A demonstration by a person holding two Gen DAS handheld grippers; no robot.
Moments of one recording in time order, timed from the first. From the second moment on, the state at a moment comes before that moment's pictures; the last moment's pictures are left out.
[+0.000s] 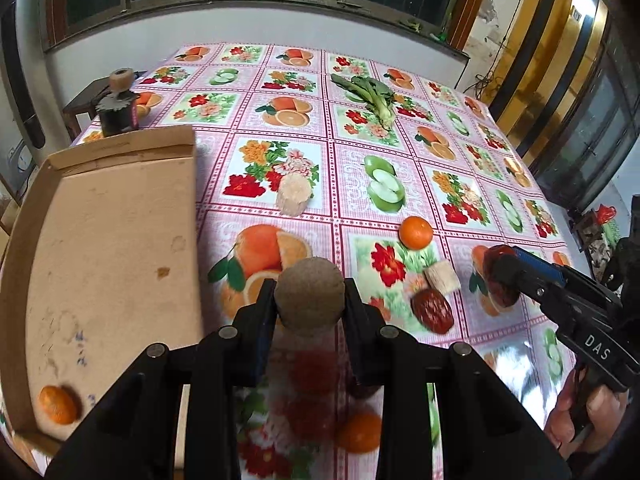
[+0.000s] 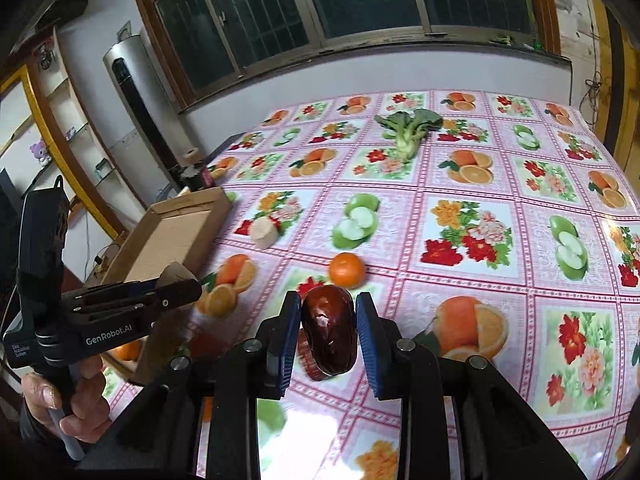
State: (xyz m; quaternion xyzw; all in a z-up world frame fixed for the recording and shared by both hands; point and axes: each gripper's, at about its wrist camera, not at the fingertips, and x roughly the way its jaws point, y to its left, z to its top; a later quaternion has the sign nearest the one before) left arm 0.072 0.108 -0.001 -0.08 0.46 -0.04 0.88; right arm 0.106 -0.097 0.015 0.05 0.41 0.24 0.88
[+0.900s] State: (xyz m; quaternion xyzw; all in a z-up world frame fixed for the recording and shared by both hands) left arm 0.004 0.177 0.022 -0.09 0.42 0.01 0.90; right arm 0.054 -0.016 0.036 0.01 0.40 0.31 0.86
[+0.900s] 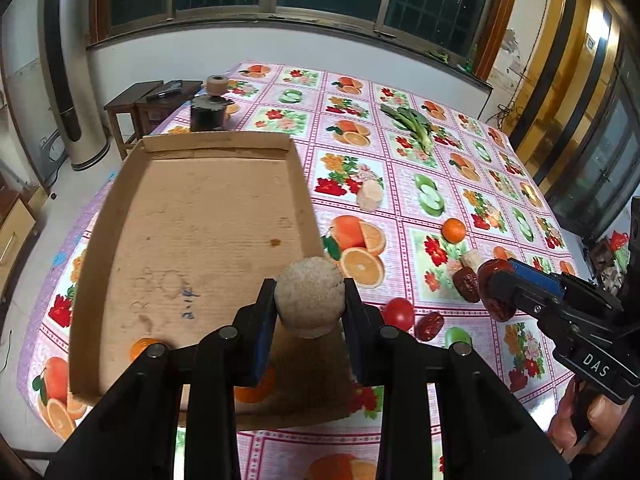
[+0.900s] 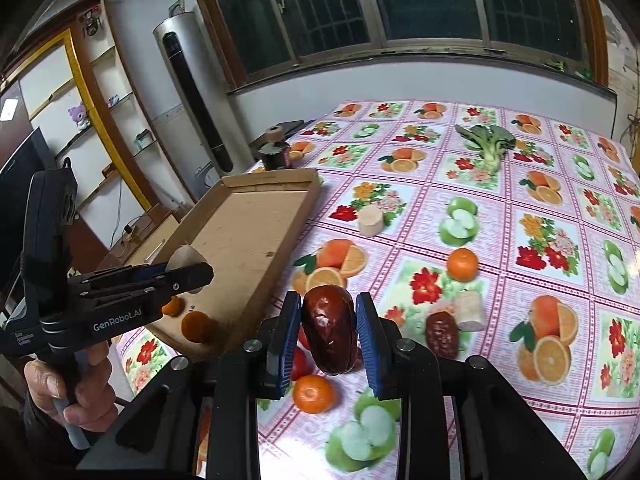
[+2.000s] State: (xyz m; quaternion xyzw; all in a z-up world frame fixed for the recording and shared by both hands) left arm -0.010 0.245 0.013 -0.12 0.42 0.06 0.90; right arm 0.047 0.078 0.029 -0.02 0.41 0.38 0.83
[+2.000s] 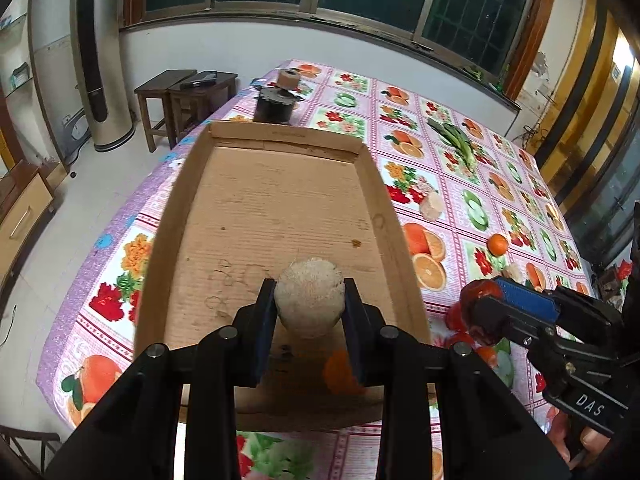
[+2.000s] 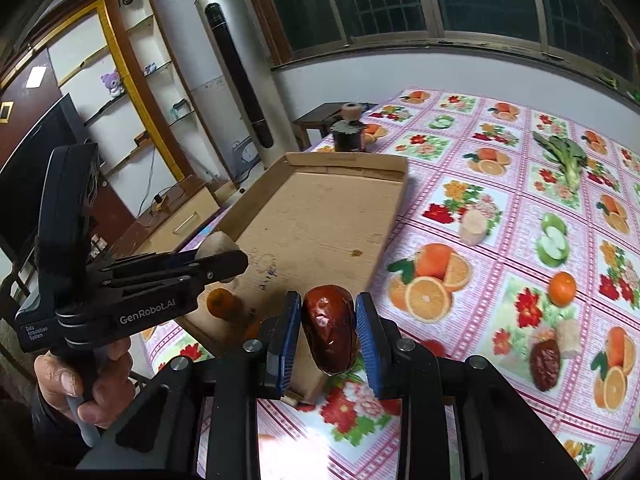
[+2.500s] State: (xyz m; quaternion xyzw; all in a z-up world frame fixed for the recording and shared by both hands) left arm -0.001 0.281 -0.007 -0.14 0.44 0.09 0.88; right arm 0.060 0.144 -0.005 -0.05 0.44 0.41 0.80
